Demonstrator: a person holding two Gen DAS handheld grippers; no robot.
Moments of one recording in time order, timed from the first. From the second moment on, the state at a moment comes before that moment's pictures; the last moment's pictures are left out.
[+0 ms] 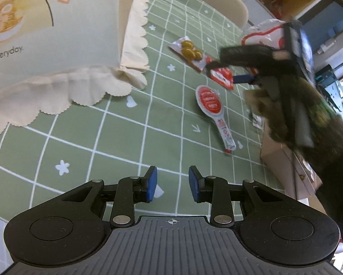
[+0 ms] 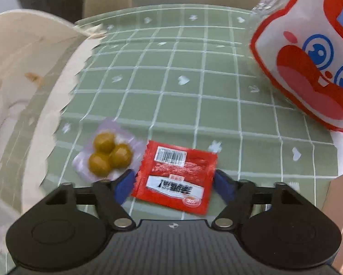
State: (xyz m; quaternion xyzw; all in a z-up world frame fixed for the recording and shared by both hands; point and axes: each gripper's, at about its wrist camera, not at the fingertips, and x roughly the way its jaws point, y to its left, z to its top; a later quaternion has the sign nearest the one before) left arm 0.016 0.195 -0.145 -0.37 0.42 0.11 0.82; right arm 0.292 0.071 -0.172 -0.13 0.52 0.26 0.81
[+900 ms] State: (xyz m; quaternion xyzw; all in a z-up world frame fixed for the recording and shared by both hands) left arm 0.266 0.234 -0.143 -0.04 0.44 0.06 0.89; right arm 0.103 -0.082 -0.136 -0.18 0.46 0.29 0.82
